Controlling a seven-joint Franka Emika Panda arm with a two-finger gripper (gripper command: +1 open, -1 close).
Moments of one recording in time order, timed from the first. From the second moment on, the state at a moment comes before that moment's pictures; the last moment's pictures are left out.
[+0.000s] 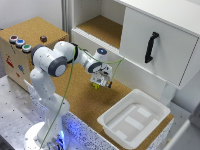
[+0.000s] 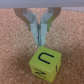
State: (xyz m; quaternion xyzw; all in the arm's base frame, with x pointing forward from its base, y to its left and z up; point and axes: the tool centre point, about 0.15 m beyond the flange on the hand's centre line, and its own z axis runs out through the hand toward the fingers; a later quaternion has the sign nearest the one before) arm 0.450 0.011 0.221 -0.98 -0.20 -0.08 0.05
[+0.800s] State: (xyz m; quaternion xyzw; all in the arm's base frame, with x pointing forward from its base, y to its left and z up) arm 0.442 0.009 0.243 -0.98 -0.19 -0.08 0.05
